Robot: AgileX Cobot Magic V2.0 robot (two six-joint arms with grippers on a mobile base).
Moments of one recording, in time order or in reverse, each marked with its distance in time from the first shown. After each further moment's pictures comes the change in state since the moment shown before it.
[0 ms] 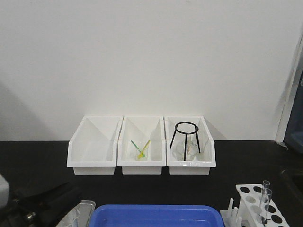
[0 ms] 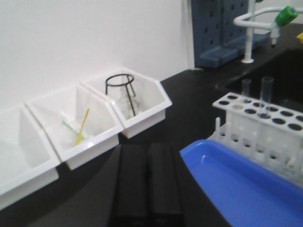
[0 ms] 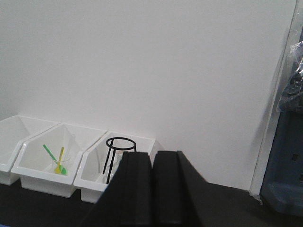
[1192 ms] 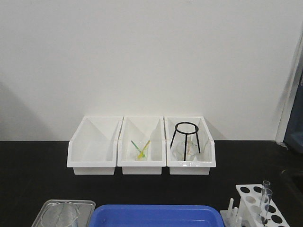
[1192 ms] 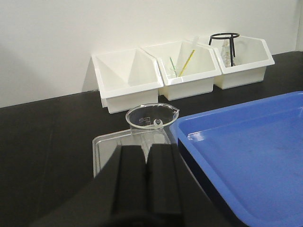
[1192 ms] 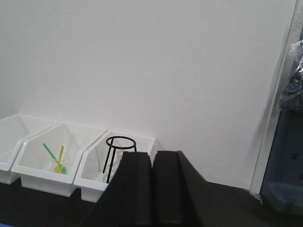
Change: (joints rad) left arm 0.387 -0.904 0.582 -0.042 0.238 0.036; right arm 0.000 -0.002 0.002 -0.001 0.000 0.000
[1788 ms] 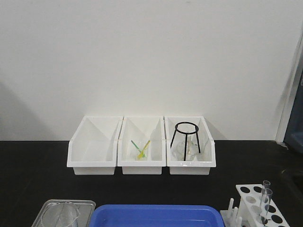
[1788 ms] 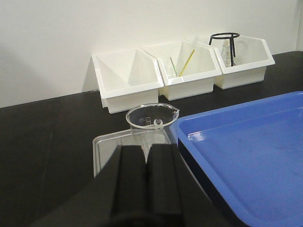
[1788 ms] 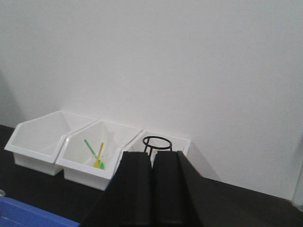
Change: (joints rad) left arm 0.000 0.000 0.000 0.000 0.001 0.001; right arm 0.191 -0.023 0.000 0.000 0.059 -0.002
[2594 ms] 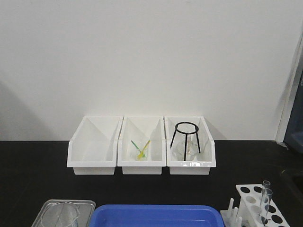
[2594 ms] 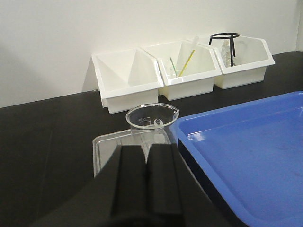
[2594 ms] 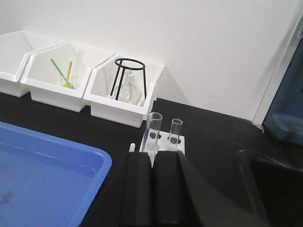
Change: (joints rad) left arm 0.000 0.000 0.000 0.000 0.000 0.000; right arm 0.081 -0.148 0.183 0.682 0.282 -0.728
